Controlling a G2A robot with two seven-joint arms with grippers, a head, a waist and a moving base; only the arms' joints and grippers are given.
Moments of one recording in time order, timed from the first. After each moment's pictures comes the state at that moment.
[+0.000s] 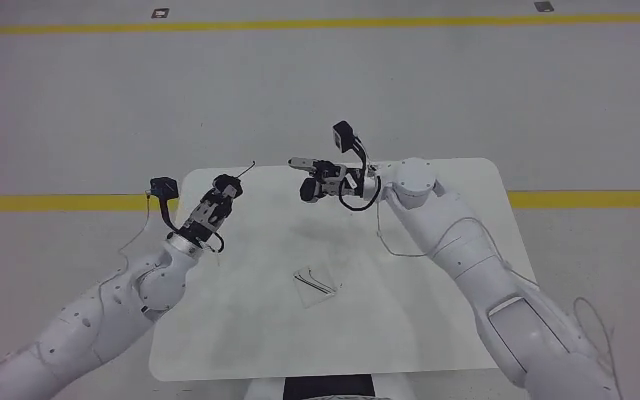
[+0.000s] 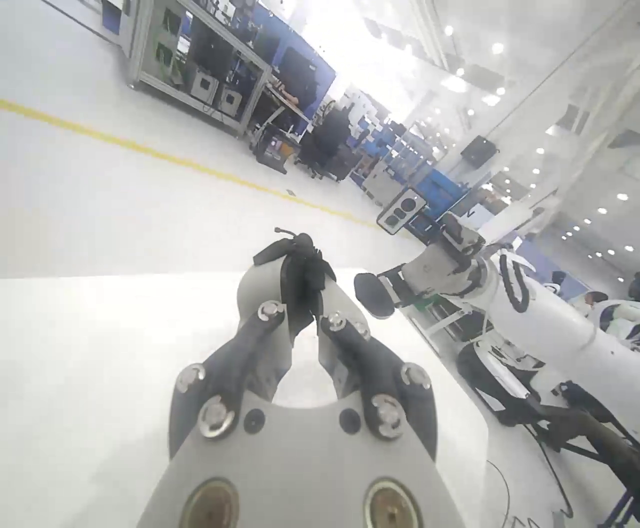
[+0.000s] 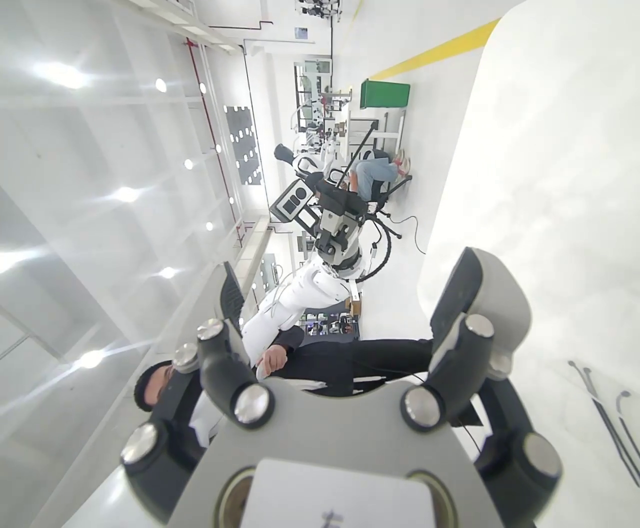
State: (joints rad) left arm 1.16 -0.63 -0.66 -1.56 0.15 -0.34 0.49; right arm -0.74 -1.39 0.86 -0.96 0.43 -0.09 0.97
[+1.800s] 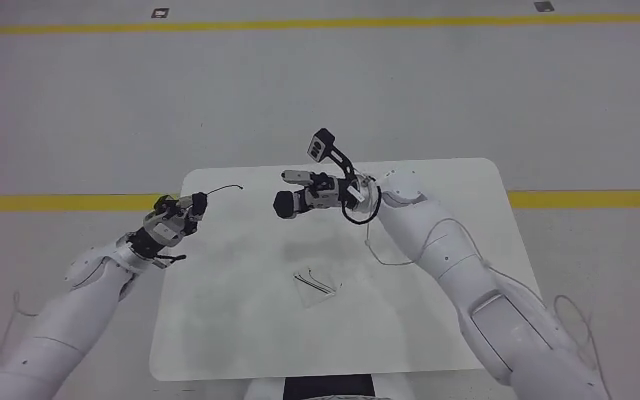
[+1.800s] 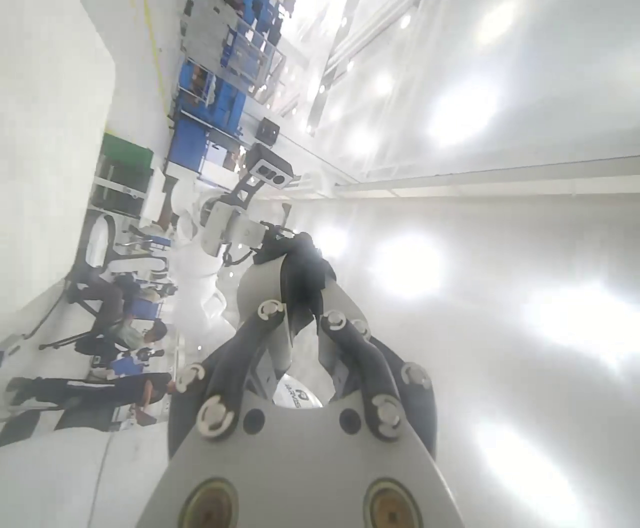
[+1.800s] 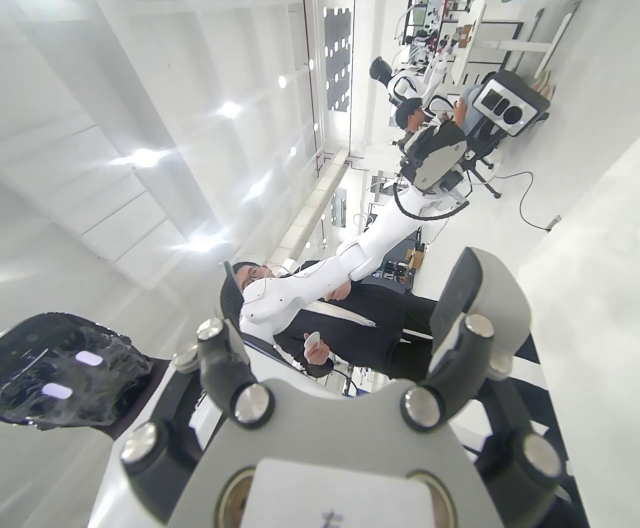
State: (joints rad) left arm 1.38 -0.75 -1.21 -1.32 -1.44 -0.03 -1.11; right arm -0.72 -1.49 0.80 -0.82 0.77 -0.31 1.30
